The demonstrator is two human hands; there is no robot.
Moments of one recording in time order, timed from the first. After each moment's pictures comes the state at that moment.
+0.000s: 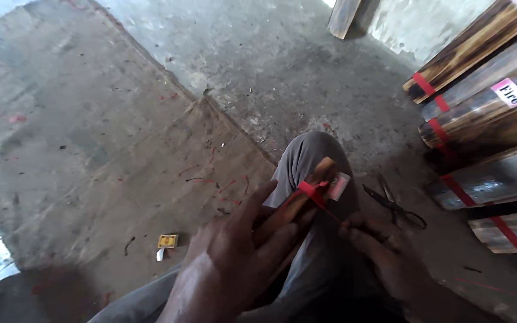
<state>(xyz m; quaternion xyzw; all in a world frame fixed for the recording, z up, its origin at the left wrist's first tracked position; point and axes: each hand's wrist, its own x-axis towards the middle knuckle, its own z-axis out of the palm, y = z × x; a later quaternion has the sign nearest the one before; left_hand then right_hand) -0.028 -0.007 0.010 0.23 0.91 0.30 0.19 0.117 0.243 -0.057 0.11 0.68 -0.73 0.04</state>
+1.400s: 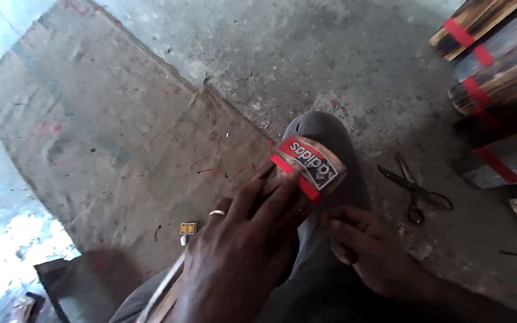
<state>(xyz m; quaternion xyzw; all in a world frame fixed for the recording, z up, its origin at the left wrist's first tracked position) -0.009 0.016 0.013 0.31 0.94 0.08 0.09 0.108 0.215 -0.069 0.15 0.48 -0.86 0.09</state>
